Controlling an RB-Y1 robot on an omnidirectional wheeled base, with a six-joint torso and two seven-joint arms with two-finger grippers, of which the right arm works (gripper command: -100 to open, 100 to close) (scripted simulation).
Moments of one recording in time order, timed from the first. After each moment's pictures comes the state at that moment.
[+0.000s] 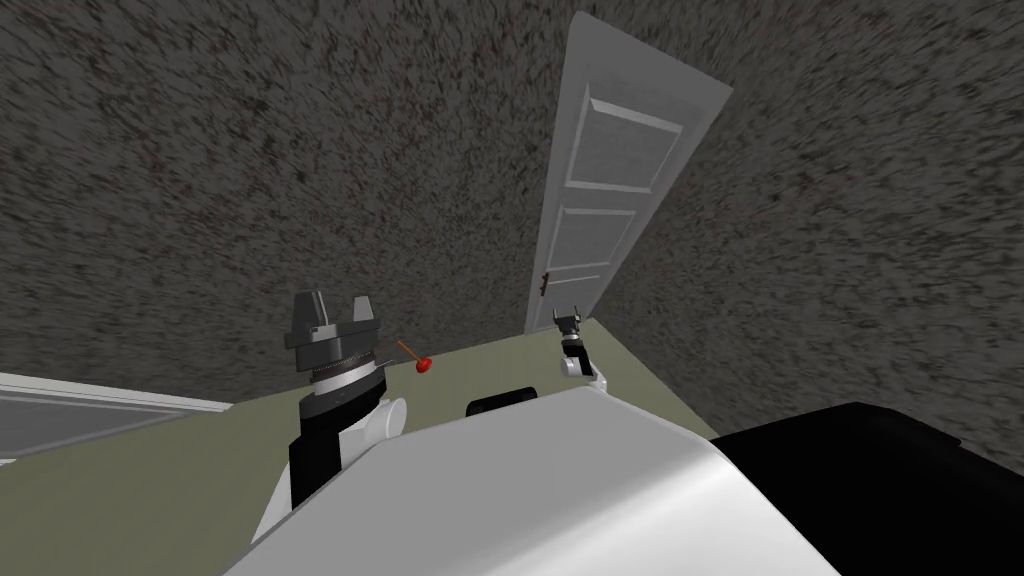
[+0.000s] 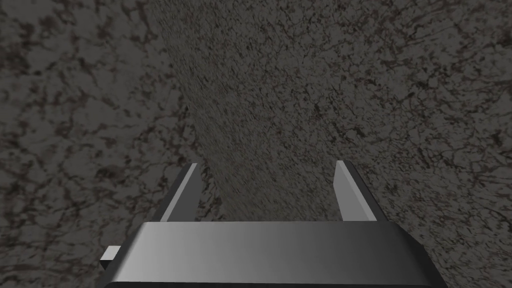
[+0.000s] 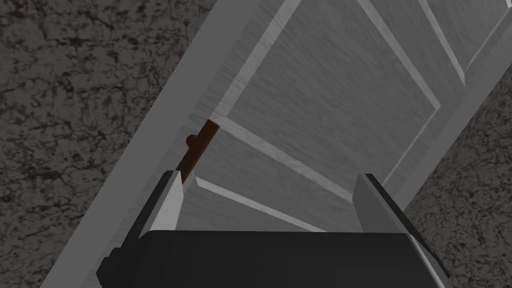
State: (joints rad) arm 0.13 -0.21 -0.05 -1.27 -0.33 -0.76 -0.87
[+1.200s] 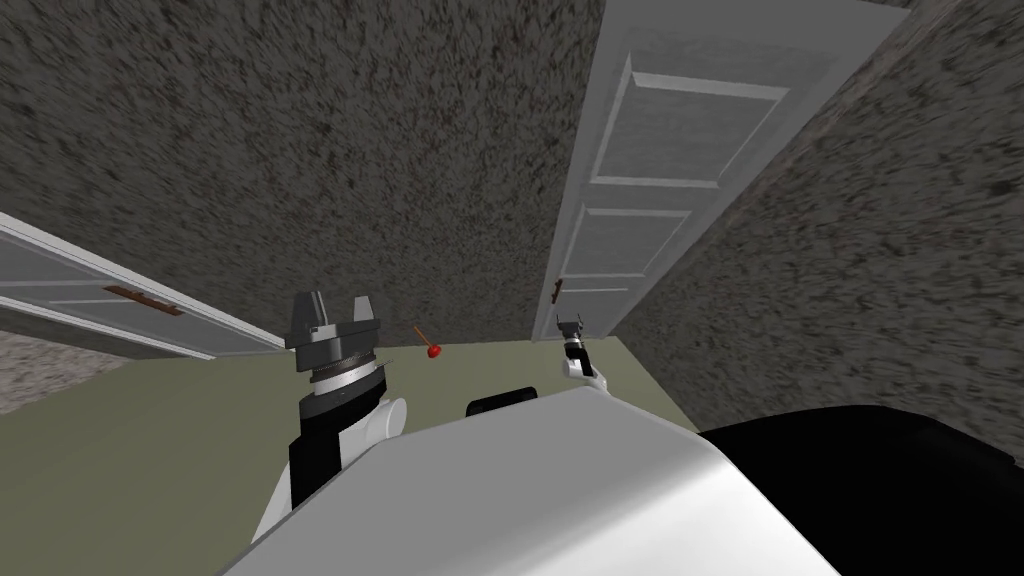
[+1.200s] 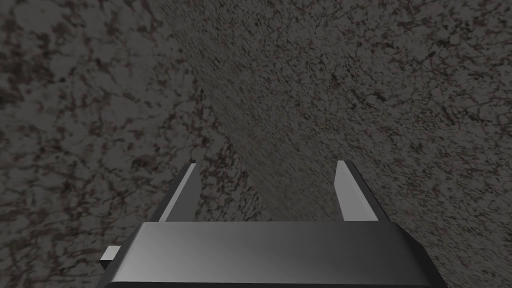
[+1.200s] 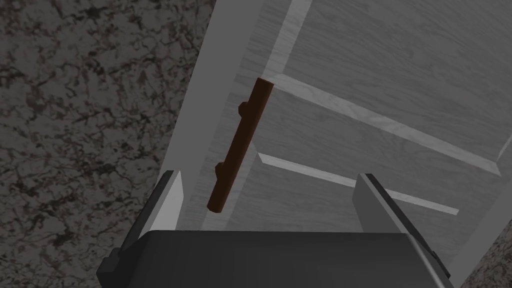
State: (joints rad) arm 0.03 -0.25 -0.05 -0.97 -0.43 -0.81 -1.09
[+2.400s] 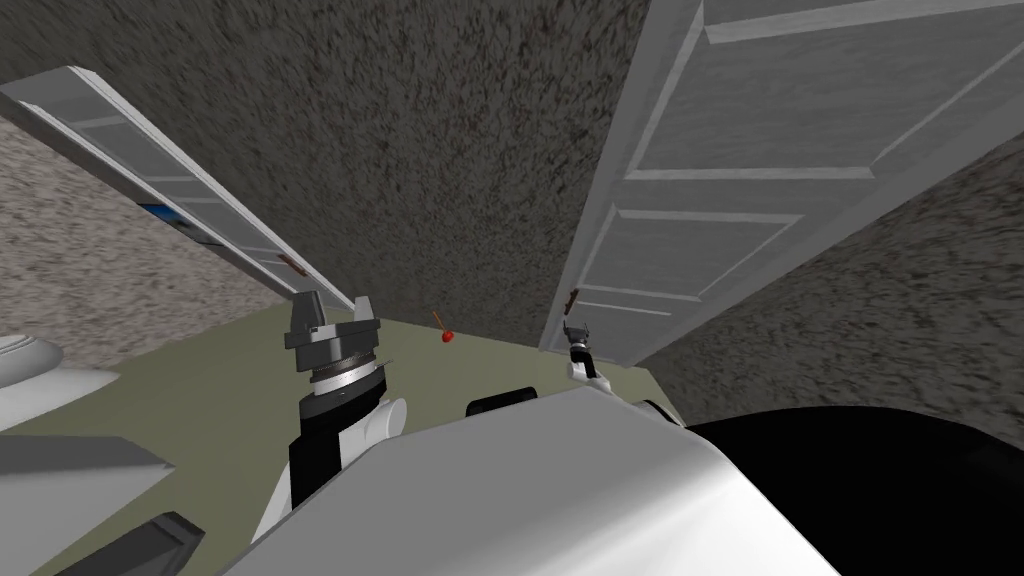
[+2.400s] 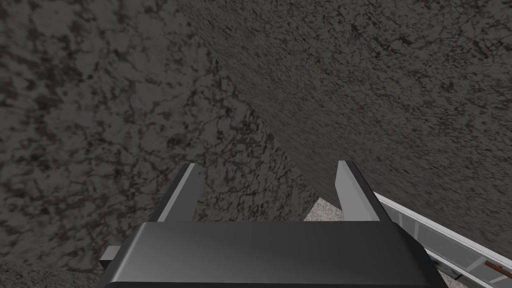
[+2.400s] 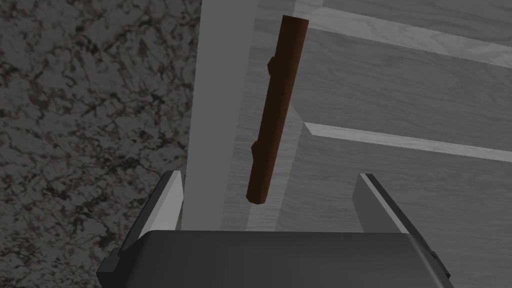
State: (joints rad) arm -0.07 -0.29 -0.05 -0.67 -0.54 -0.87 -1.32
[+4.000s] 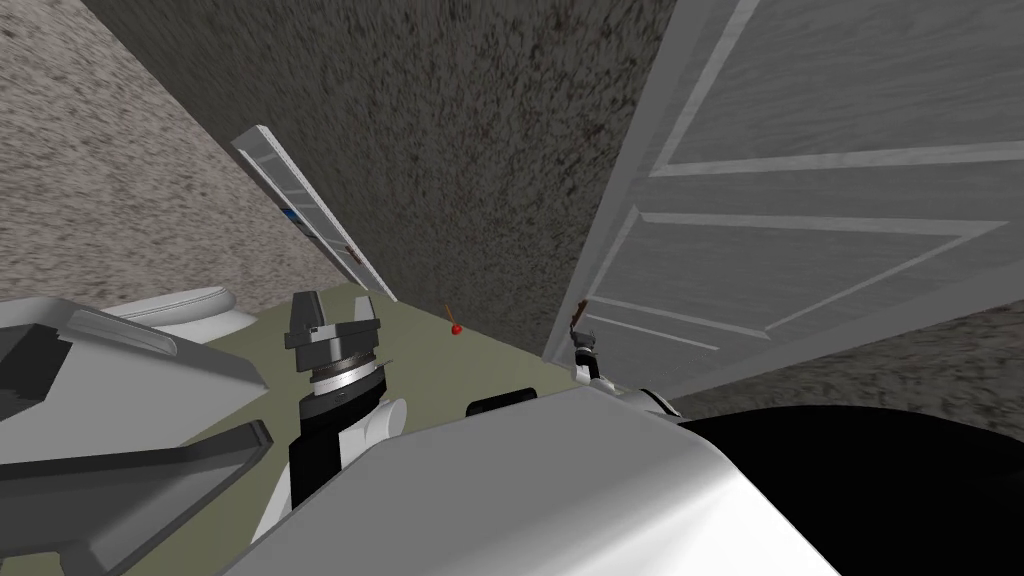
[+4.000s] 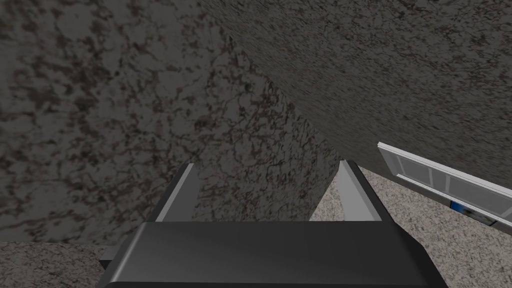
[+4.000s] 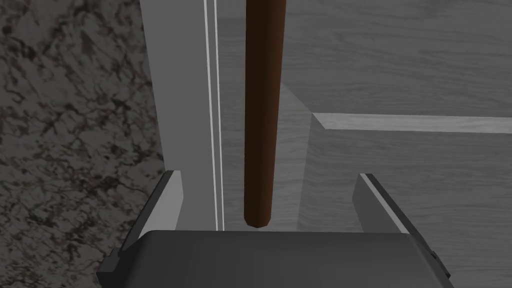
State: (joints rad) arm -0.14 -0.32 -0.06 -0.46 -0.62 -0.90 -1.49
